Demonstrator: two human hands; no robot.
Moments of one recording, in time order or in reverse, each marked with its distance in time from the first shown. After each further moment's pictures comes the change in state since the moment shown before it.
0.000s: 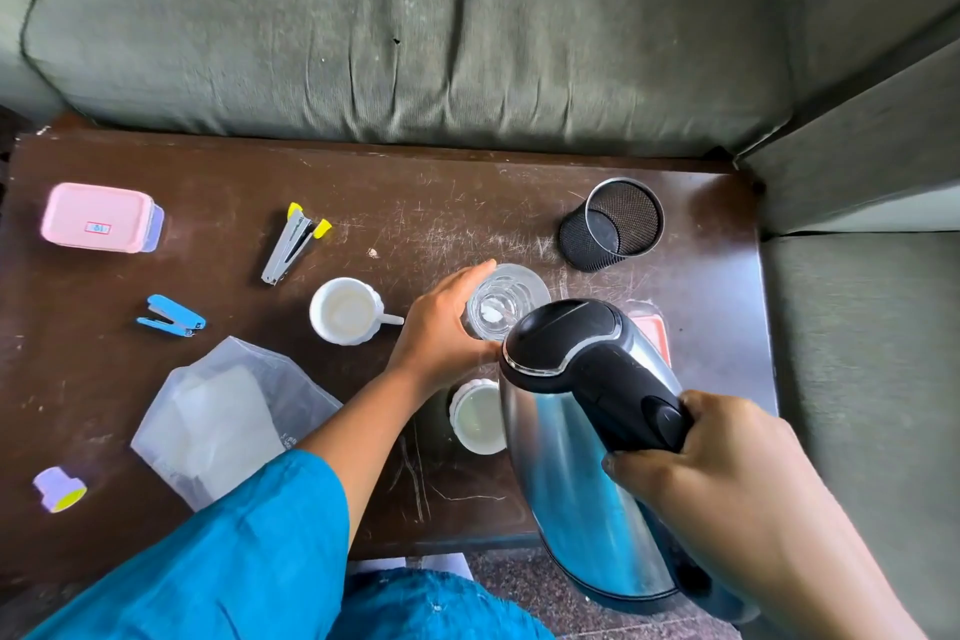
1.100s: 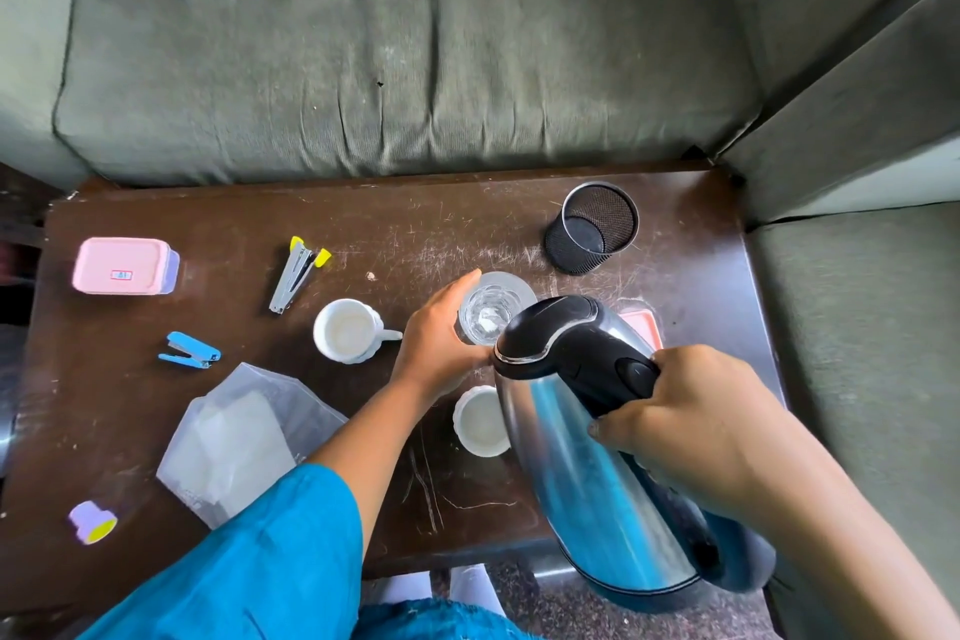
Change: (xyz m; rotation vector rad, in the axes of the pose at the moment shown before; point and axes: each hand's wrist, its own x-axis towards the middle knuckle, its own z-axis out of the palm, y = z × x) left_hand -0.003 0.003 0.005 0.026 0.016 -0.029; right_hand 0.013 0.009 -0.007 -0.021 -0.072 -0.027
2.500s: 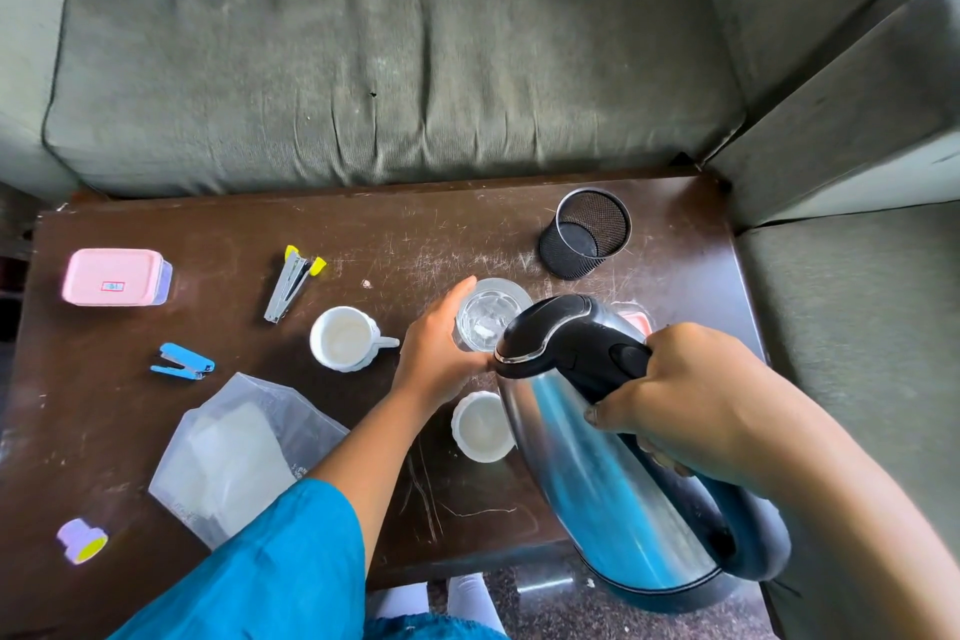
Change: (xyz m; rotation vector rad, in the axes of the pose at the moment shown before) left_hand -0.002 -0.005 0.003 -0.062 -0.033 -0.028; right_hand 0.008 -0.006 -0.008 0.023 -0.042 0.010
